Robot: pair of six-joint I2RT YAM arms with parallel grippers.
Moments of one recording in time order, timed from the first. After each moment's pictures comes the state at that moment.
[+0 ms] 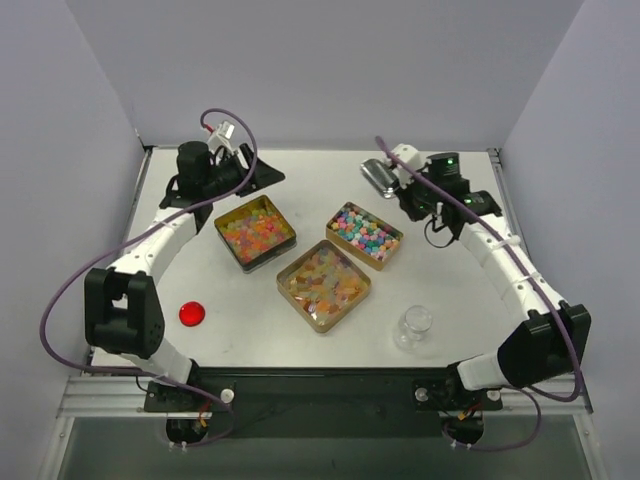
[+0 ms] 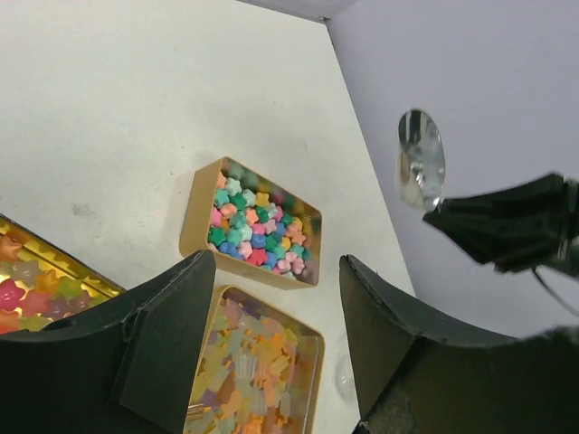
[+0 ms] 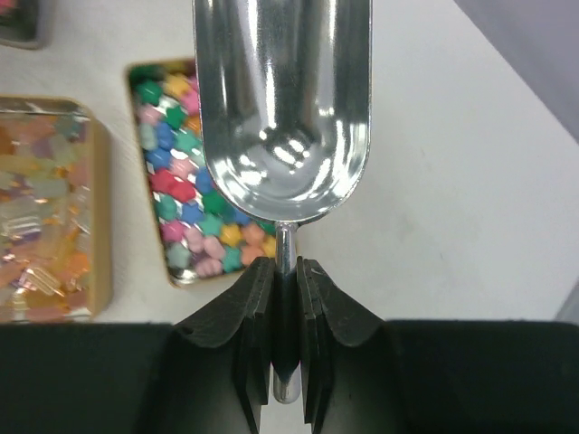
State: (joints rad) left arm -0.18 1.62 1.24 0.10 0.62 -0.76; right arm 0.35 1.43 1.28 -0.52 -0.14 -0.47
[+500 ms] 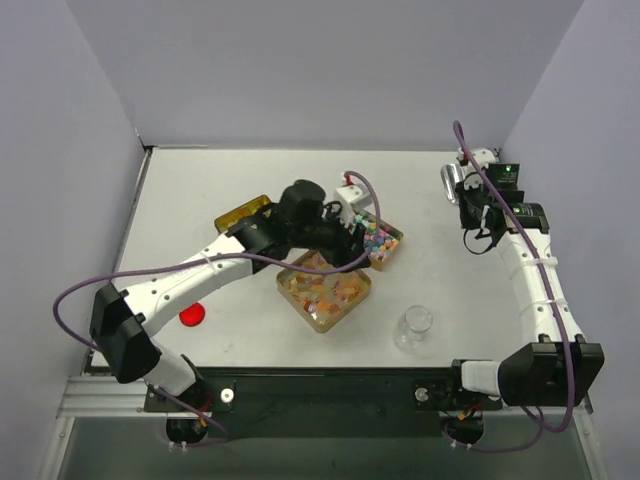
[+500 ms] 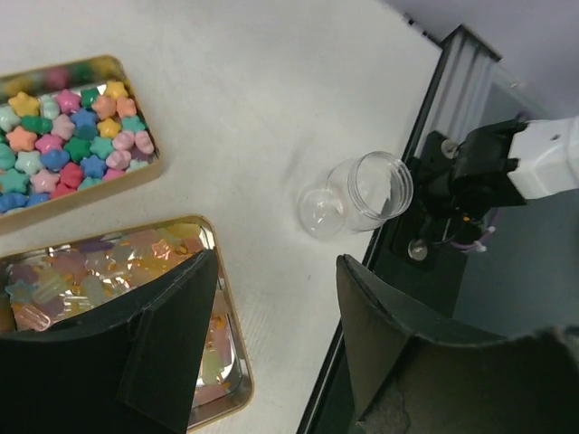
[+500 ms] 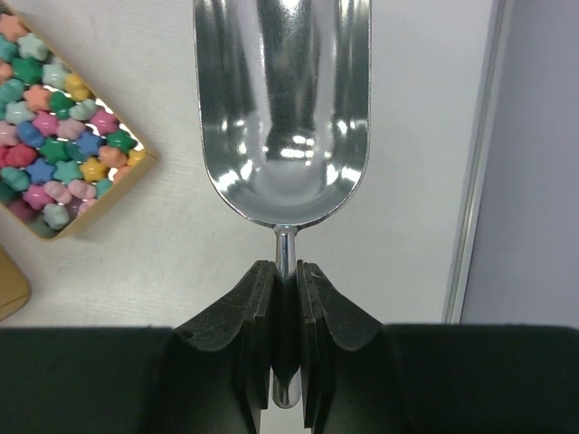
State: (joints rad) left arm -0.82 1.49 1.38 -0.36 0.46 -0.20; right arm -0.01 1.29 1.25 -0.71 0.00 -0.27
